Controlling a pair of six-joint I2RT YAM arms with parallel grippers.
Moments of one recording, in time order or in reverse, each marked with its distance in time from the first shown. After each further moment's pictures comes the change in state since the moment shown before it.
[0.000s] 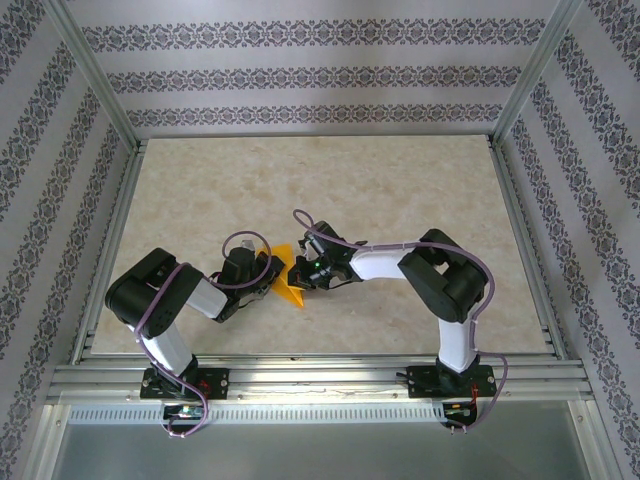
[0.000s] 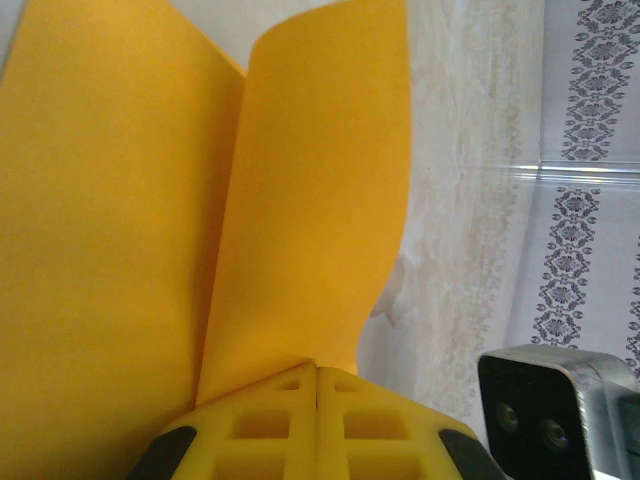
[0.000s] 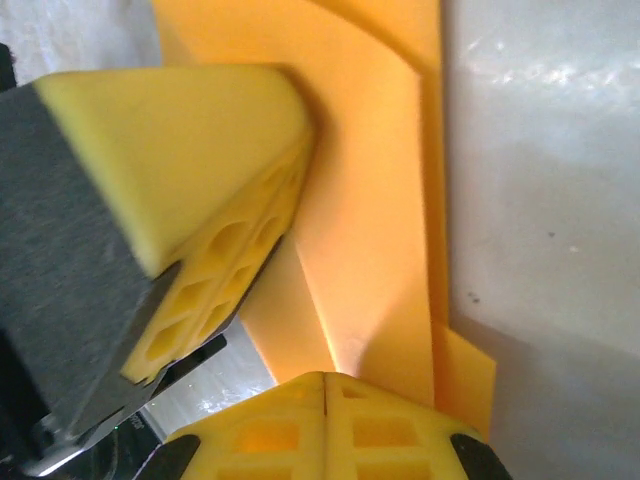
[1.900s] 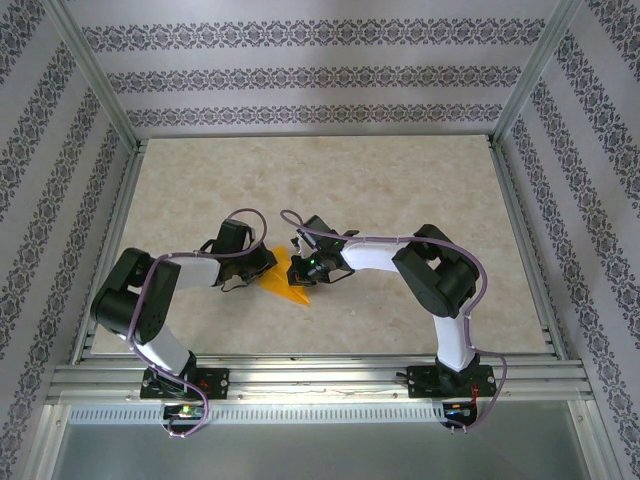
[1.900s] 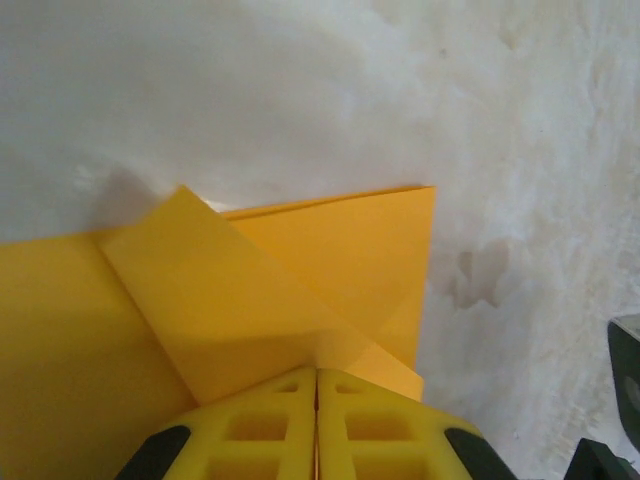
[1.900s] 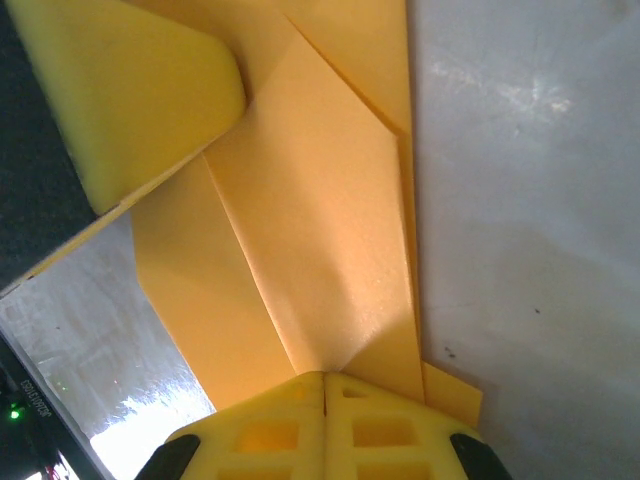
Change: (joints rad) left arm 0.179 -0.068 0.284 -0.726 0.245 0.431; right arm -0.002 0.058 0.144 -0.229 0.041 -0.231
